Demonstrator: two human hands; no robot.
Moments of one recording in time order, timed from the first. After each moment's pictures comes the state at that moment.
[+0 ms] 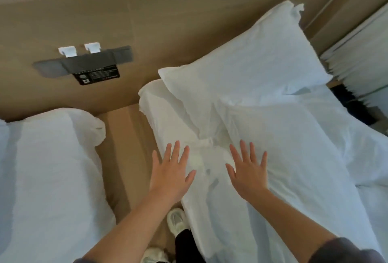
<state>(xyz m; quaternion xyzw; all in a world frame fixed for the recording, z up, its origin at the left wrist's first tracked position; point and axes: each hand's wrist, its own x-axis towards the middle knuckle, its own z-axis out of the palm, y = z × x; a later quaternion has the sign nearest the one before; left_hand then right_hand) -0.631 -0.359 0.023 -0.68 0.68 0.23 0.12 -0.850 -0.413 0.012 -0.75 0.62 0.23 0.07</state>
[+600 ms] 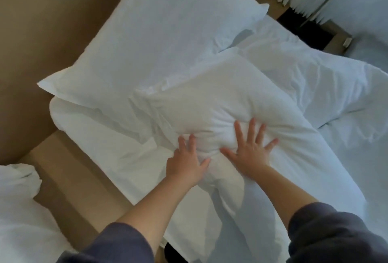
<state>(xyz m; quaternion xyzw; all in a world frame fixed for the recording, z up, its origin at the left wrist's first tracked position) -0.866 -0.494 -0.073 -0.61 0.69 0.37 0.14 -1.058 -0.476 -0.087 -0.58 0.77 0.20 0.18</state>
